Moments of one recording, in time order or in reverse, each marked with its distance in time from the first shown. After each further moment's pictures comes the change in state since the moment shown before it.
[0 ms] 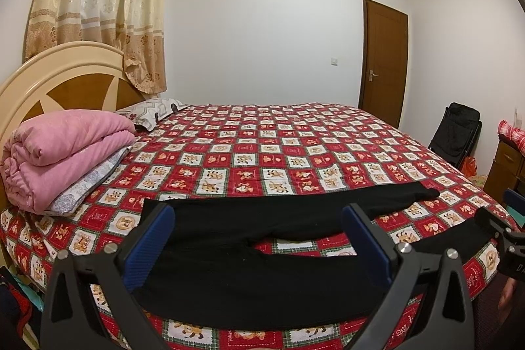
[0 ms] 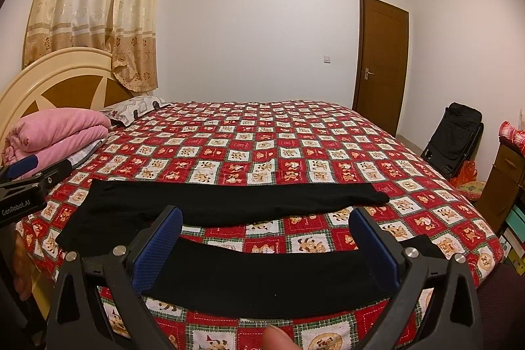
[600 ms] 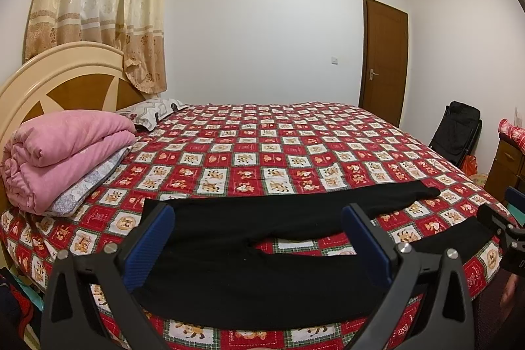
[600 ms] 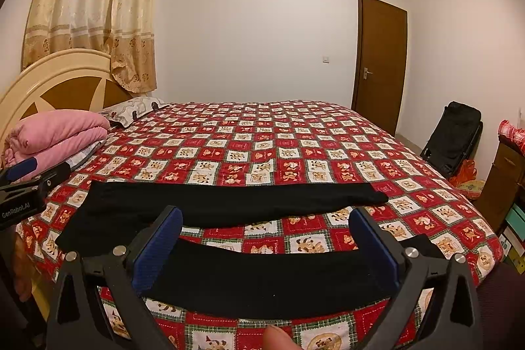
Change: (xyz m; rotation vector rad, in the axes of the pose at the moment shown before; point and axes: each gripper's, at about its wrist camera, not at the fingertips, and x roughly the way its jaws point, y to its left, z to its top) left arm 0.000 0.001 -0.002 0.001 -0.001 -0.001; right arm -0.001 -0.002 0.001 0.005 -0.001 0.000
